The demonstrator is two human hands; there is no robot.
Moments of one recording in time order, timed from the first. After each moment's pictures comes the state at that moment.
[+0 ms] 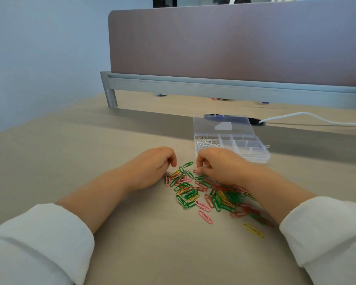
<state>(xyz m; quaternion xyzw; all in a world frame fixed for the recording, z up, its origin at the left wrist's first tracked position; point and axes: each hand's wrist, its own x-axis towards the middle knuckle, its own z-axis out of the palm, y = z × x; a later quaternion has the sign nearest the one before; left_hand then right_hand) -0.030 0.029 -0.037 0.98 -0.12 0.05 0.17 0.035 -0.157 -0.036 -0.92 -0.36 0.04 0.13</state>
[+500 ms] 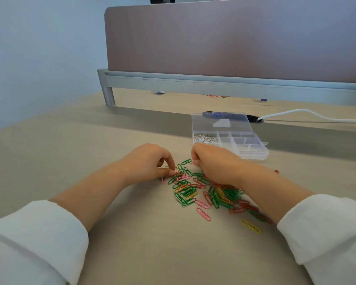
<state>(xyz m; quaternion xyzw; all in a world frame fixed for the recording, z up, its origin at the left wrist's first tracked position) -0.027 0.029 -0.031 0.99 -0.10 0.04 0.11 0.025 -0.153 -0.034 -0.92 -0.37 0.04 0.12</state>
